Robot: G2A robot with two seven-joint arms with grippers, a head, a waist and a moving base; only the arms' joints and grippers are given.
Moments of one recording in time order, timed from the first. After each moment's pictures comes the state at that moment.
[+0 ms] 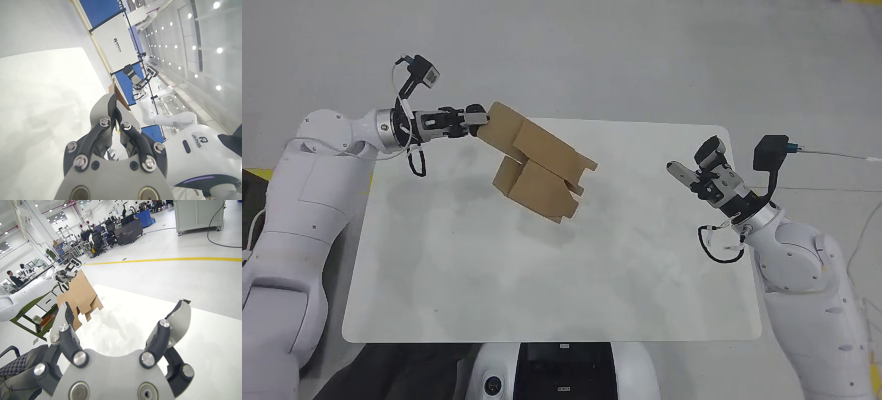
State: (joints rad) left arm 0.58 -0.87 -0.99 -0.97 -0.65 -0.54 -1.28; right arm -1.35 -1.10 1.48 -1.78 -0.49 -0.54 0.33
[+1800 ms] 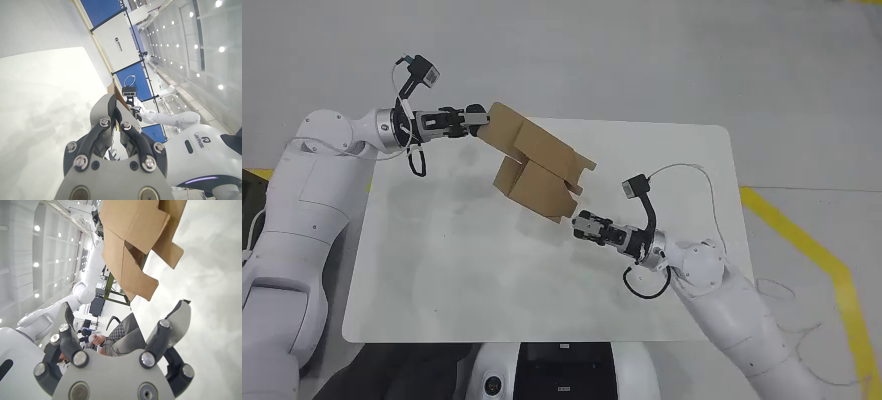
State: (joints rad) left arm 0.58 -0.87 -0.99 -0.97 -0.65 -0.54 -1.28; right arm -1.19 -1.18 0.96 -1.52 0.28 -0.46 0.72
